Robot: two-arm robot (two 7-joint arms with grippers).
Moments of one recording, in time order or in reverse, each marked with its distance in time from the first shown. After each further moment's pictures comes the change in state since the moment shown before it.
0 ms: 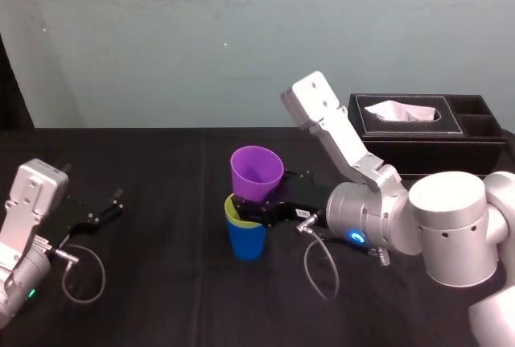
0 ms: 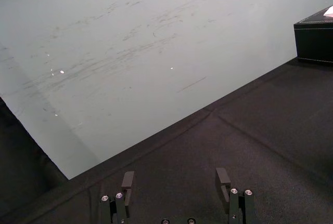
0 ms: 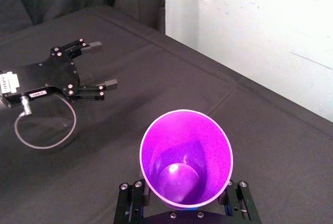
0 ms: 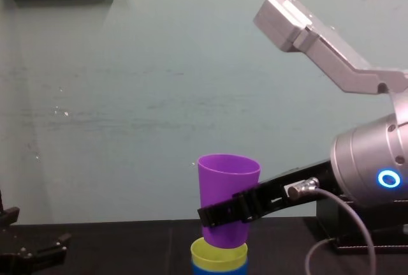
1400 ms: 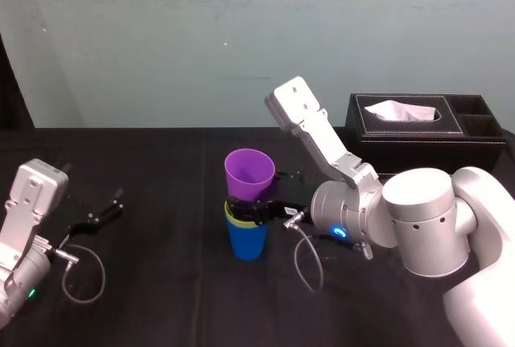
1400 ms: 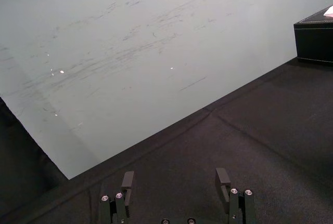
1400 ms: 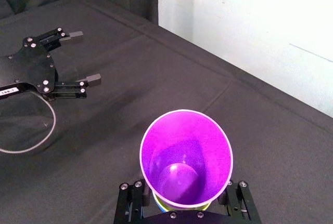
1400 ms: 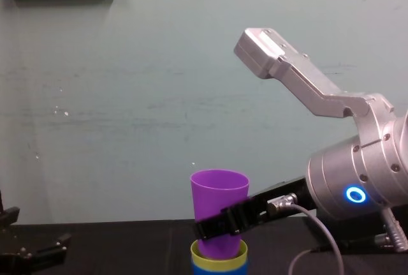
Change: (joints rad) left arm 0.000 0.000 0.000 0.000 0.000 0.000 0.000; right arm 0.067 -0.023 -0.050 0.131 0.010 -0.035 -0.047
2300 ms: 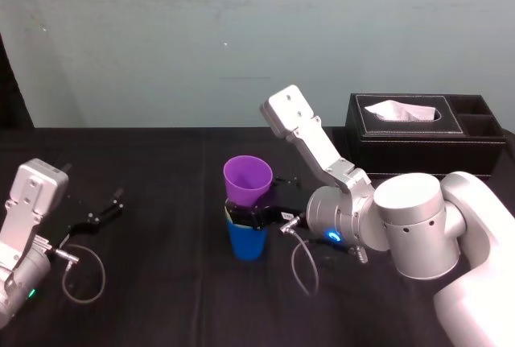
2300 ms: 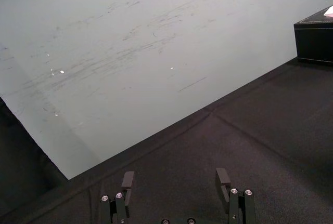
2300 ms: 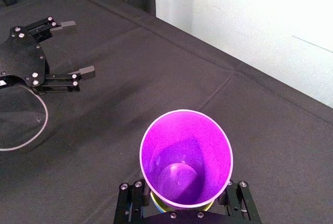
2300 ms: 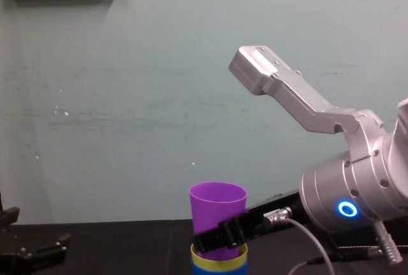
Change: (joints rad) left arm 0.000 0.000 0.000 0.000 0.000 0.000 0.000; right arm 0.007 -0.017 -0.007 0.050 -0.014 -0.015 -0.005
